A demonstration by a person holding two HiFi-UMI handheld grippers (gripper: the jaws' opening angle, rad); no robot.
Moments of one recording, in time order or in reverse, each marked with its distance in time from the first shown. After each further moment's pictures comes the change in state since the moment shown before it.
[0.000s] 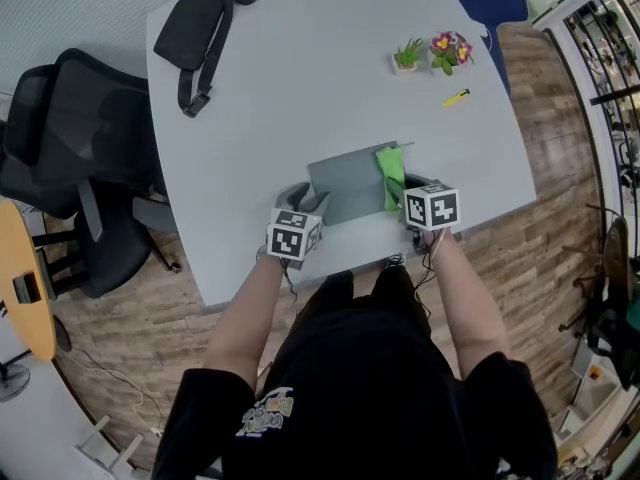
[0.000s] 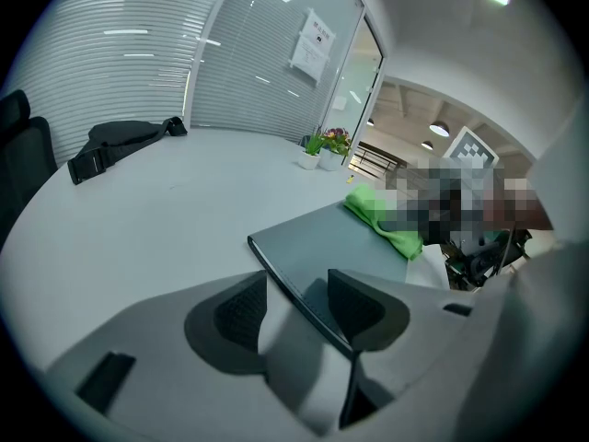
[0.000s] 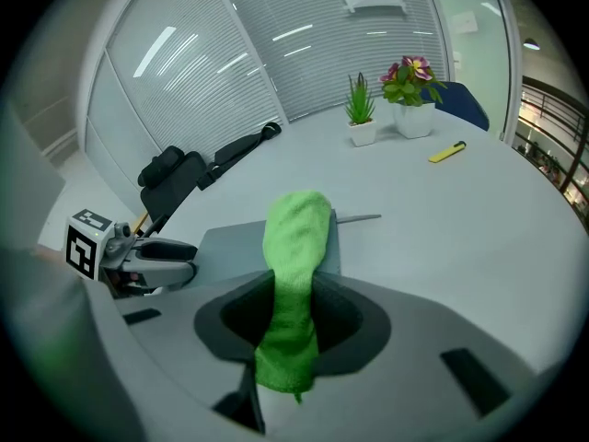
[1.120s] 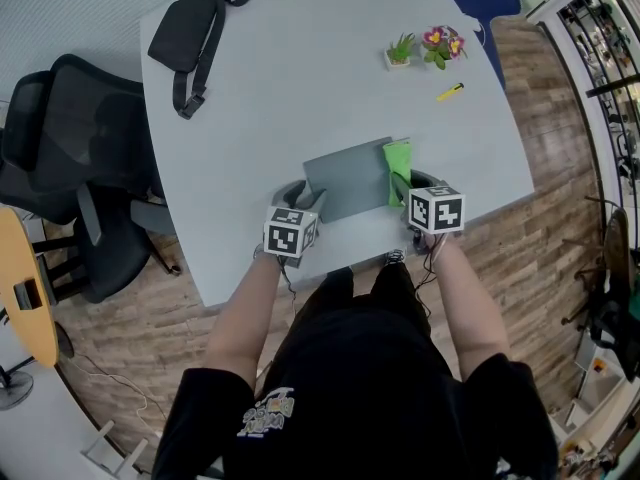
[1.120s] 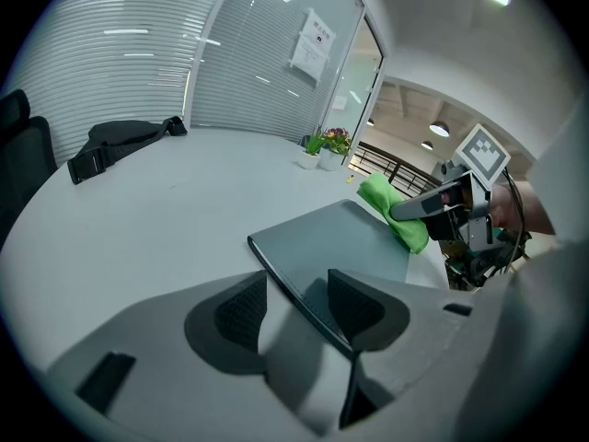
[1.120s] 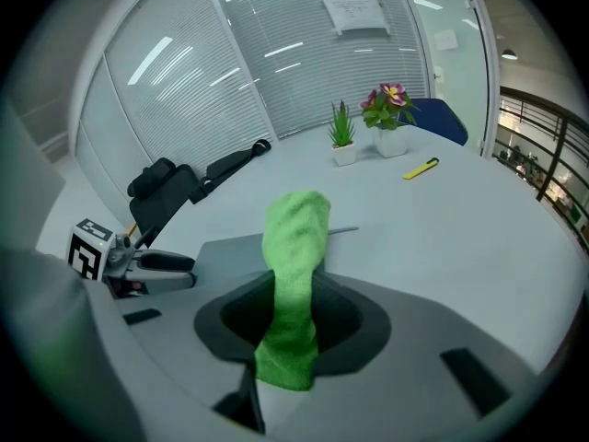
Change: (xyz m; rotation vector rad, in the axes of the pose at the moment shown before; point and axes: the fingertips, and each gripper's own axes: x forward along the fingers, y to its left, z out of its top) left arm 0.001 0.000 0.000 -0.004 0.001 0.000; right arm -0.026 -0.010 0.008 0.032 -0.095 -0.076
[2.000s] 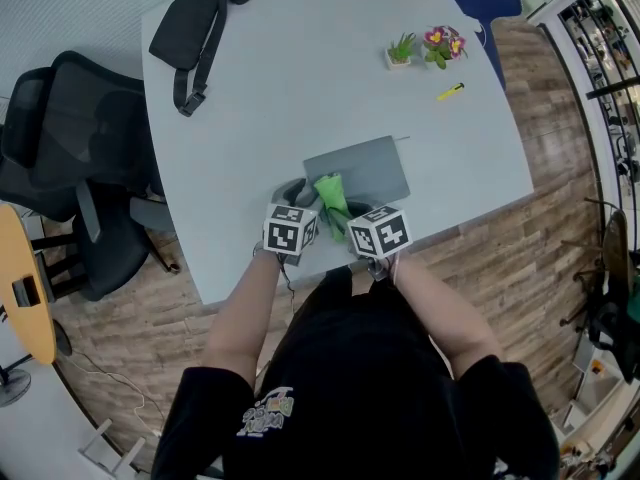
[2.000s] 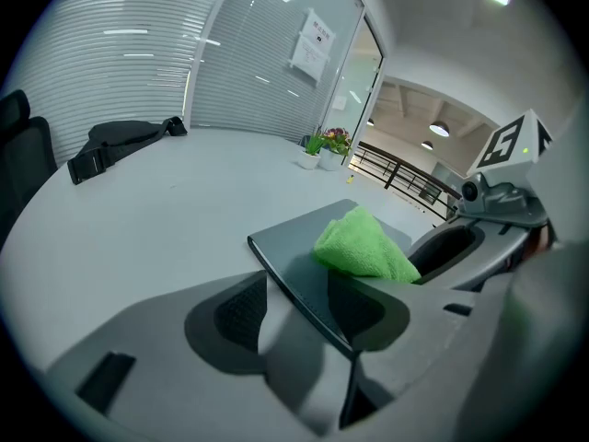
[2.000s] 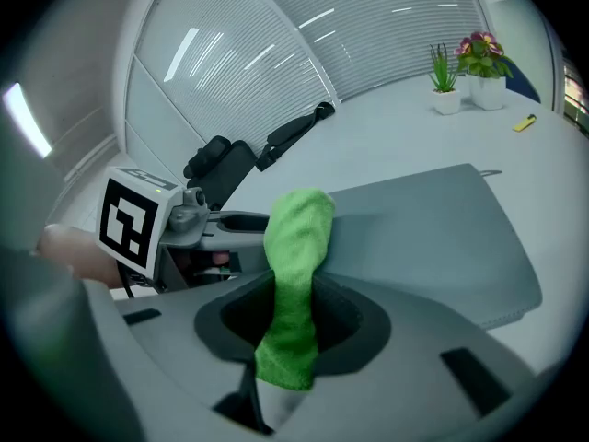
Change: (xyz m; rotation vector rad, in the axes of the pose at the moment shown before) left arm -0.001 0.000 0.000 0.002 0.000 0.000; right arm 0.031 0.154 -0.056 -0.075 0.152 0.326
